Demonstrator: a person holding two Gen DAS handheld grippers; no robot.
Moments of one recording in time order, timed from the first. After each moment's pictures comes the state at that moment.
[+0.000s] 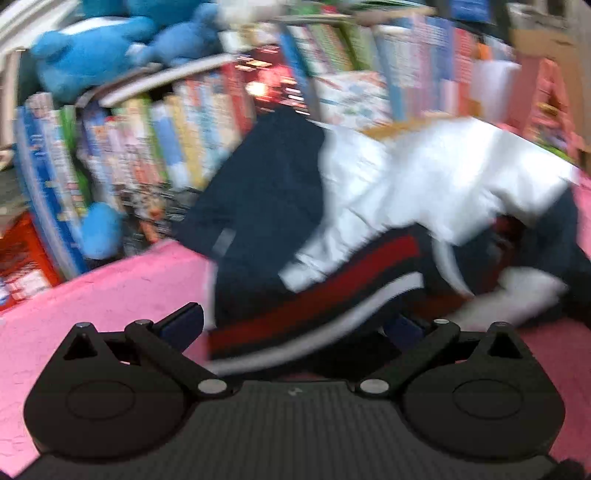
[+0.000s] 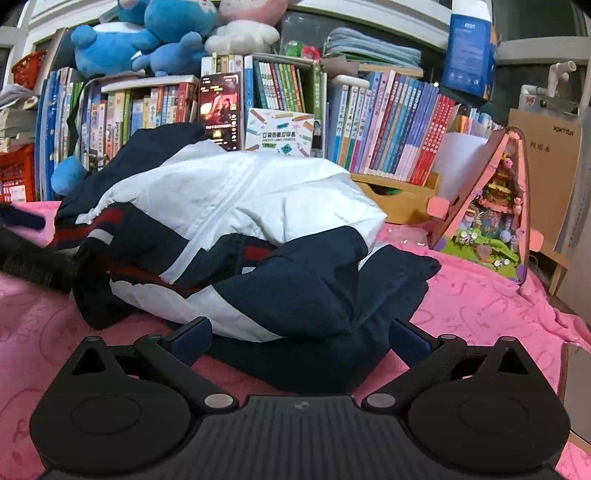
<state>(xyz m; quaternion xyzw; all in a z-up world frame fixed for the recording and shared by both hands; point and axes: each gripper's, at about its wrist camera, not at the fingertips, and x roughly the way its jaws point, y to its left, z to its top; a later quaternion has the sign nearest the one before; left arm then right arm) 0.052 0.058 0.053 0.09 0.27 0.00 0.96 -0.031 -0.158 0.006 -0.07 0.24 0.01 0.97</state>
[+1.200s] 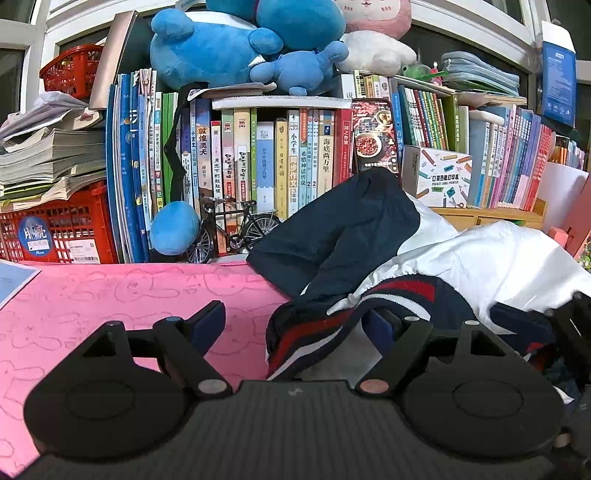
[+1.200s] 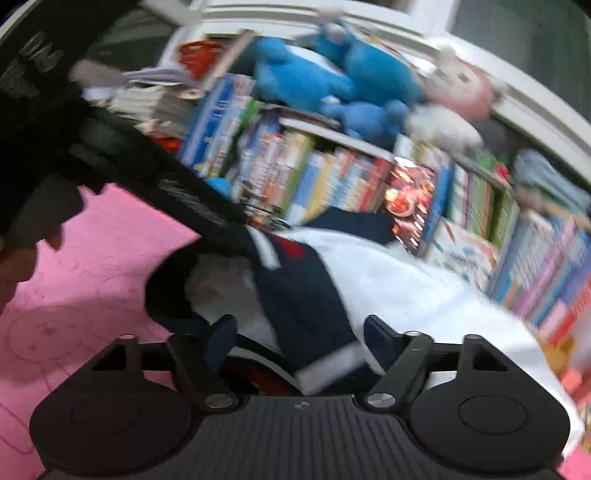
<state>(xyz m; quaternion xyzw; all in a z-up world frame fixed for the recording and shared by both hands) 0.039 0.112 0.091 -0.02 0.22 0.06 0.97 0.006 -0.017 0.025 -0.24 0.10 0.21 0.94</state>
